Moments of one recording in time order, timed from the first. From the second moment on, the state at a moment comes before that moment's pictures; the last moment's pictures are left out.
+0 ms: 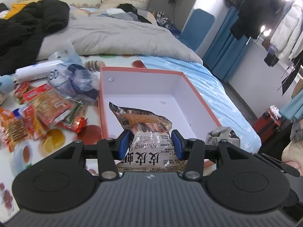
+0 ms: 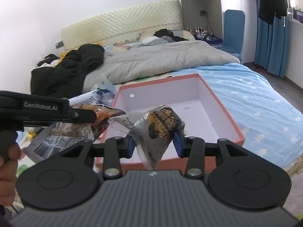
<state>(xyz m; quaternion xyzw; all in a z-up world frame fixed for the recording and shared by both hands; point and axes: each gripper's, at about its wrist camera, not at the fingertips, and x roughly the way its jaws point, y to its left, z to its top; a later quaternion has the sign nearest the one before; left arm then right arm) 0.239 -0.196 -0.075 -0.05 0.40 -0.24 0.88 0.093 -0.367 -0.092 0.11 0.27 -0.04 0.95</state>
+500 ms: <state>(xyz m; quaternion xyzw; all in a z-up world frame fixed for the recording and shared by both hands) 0.330 -0.261 -0.141 -0.02 0.45 -0.25 0.85 0.177 -0.415 -0.152 0.12 0.34 -0.05 0.93</state>
